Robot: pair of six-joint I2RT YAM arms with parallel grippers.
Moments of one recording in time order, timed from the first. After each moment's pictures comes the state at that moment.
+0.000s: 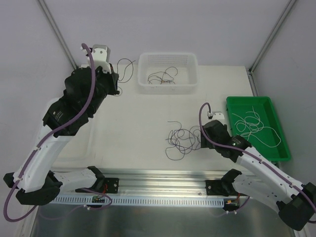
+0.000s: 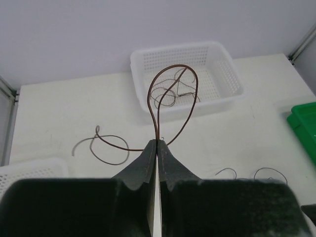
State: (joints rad) left arm -0.70 1.11 1.64 -0.73 -0.46 -0.15; right arm 0.69 0.85 0.65 -0.75 0.46 0.45
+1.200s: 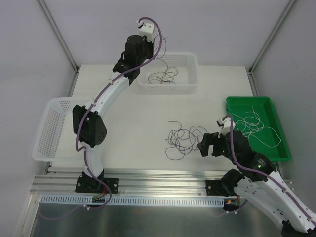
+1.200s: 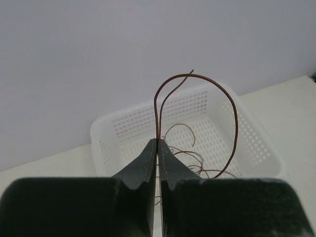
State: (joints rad) left arm -0.46 1.93 1.96 -0.09 -0.11 0.00; right arm 0.69 0.44 0.64 -0.79 0.16 0.38
